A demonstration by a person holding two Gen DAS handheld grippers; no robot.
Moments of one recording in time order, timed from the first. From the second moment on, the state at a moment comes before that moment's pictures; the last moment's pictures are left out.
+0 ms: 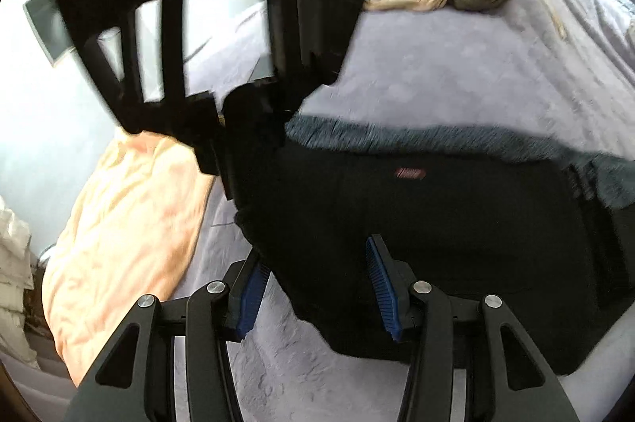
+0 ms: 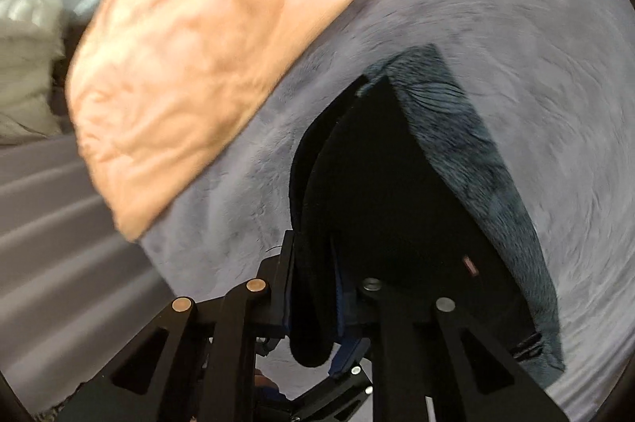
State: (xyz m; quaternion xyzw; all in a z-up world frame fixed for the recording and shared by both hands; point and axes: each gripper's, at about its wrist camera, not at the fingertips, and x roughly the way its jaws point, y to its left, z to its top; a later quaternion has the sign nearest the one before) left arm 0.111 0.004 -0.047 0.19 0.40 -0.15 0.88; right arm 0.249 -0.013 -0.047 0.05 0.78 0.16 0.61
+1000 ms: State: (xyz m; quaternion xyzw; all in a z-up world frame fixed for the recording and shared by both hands) left arm -0.121 -0.293 -0.049 0.39 0.27 -0.42 0.78; right arm -0.104 -0.455 -0.045 0.53 0.43 0.08 0.72
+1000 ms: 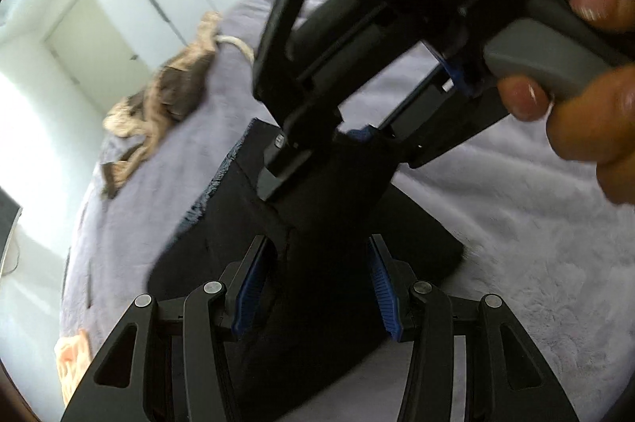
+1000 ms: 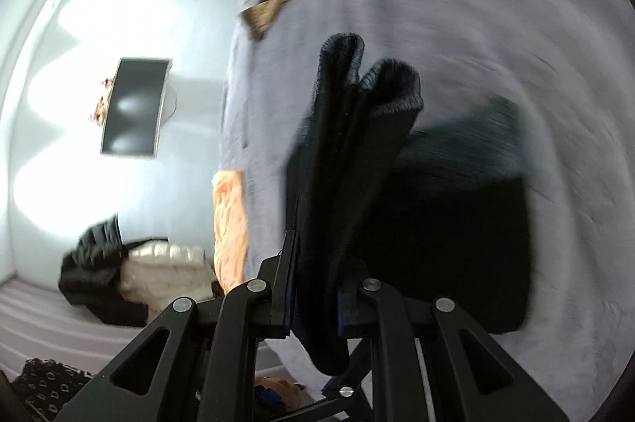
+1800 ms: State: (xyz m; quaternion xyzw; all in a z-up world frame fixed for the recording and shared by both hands) left arm 0.040 -0.182 -0.046 0.27 0.48 -0.27 0.79; right arm -0.152 -0.424 -0.099 0.48 0.47 -0.03 0.74
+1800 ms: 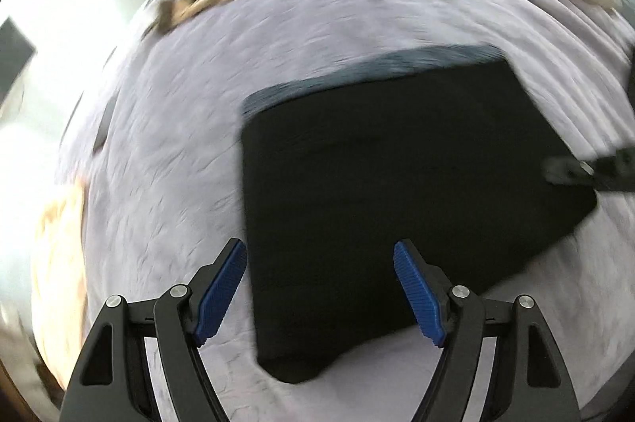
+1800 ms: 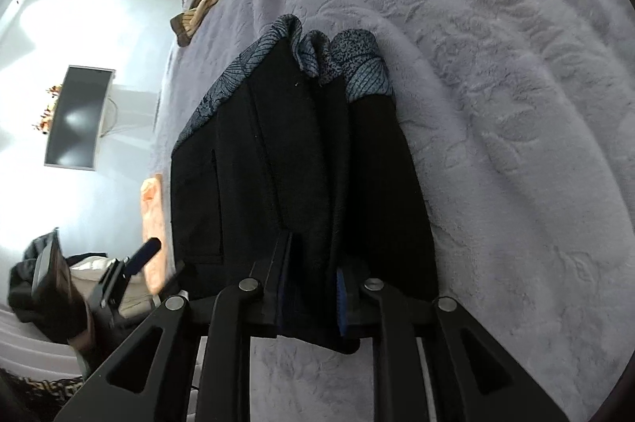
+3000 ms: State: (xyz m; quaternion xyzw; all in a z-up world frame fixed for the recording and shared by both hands) left arm 0.099 -0.165 -0.059 0.19 0.55 -0.23 0.78; right arm -0.042 -0.465 -0.073 0.40 0.52 -0.16 0.74
